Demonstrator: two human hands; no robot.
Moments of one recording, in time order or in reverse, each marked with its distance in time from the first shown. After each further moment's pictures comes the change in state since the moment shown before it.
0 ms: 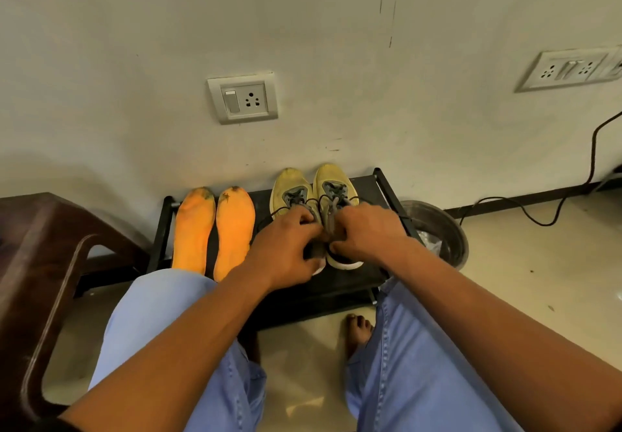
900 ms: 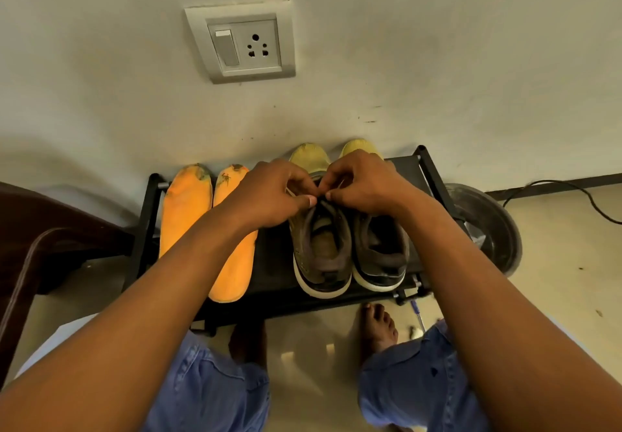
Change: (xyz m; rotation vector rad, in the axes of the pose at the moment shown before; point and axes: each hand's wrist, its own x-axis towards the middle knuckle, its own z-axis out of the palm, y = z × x) left_hand 0.086 -0.085 -0.022 -0.370 -0.070 -0.252; right_hand 0.137 0.007 0.020 0.520 -0.107 -0.042
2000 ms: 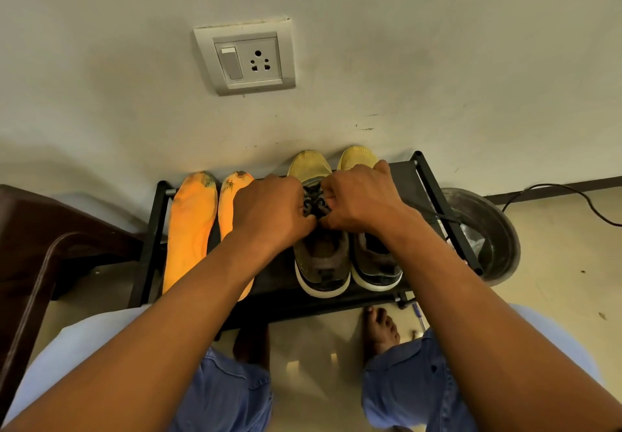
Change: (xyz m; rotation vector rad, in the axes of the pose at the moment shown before) left_hand -0.021 0.024 0.015 0.582 0.178 -0.081; right_hand -0.011 -0.014 0.014 -0.495 0.093 -0.077
